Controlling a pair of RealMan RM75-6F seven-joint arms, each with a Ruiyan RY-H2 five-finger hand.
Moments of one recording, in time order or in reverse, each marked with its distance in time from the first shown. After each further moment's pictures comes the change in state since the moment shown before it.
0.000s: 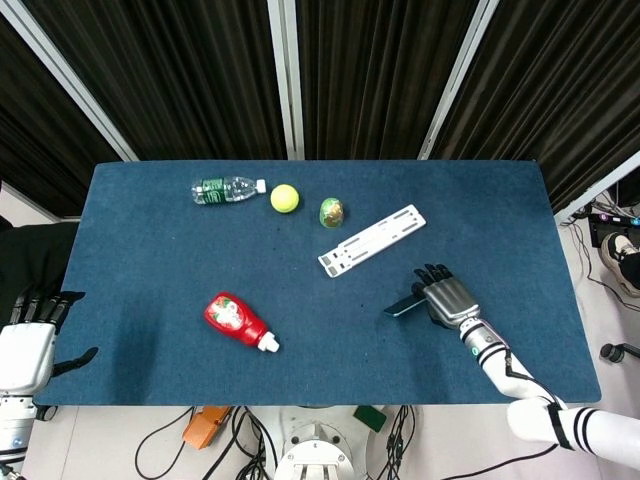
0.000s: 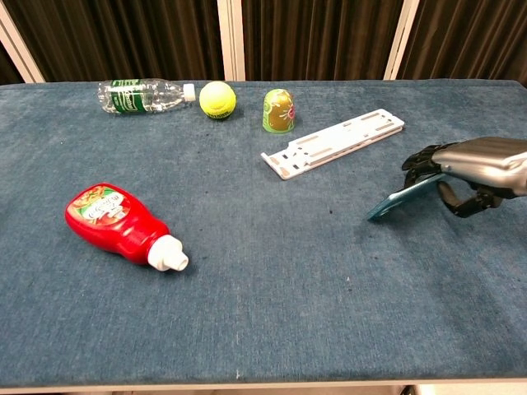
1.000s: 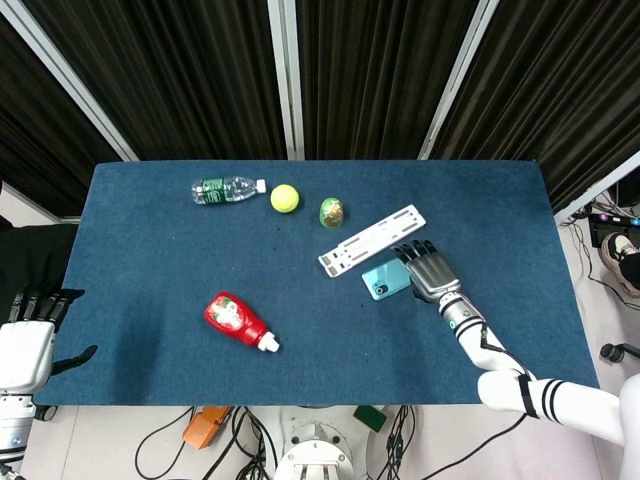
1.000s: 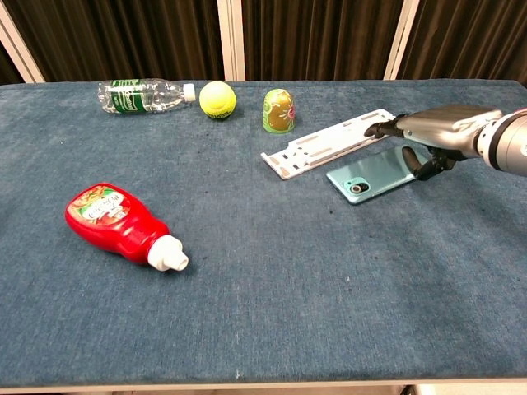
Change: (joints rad) left arm -0.003 0.013 -0.005 -0.012 0.006 0.006 0.009; right arm 0.129 -0.081 0.056 0.083 0.144 0.003 -0.050
